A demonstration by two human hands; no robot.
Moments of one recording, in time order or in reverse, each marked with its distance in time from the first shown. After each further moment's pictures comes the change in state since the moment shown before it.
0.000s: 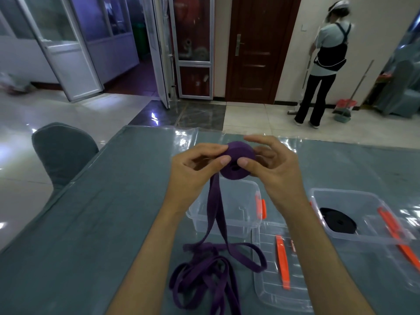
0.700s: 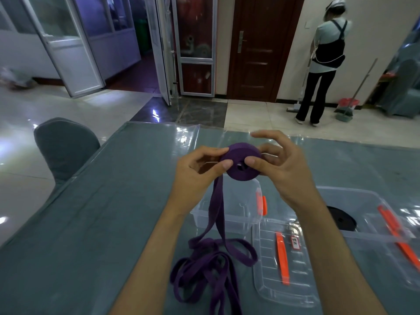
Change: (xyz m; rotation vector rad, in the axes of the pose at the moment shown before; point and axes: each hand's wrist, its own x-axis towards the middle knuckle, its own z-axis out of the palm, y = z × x) left_hand -0.014 -0.007 0.000 -0.004 -0.006 -0.073; right_hand -0.001 -0.002 -0.016 -0.055 -0.069 0.074
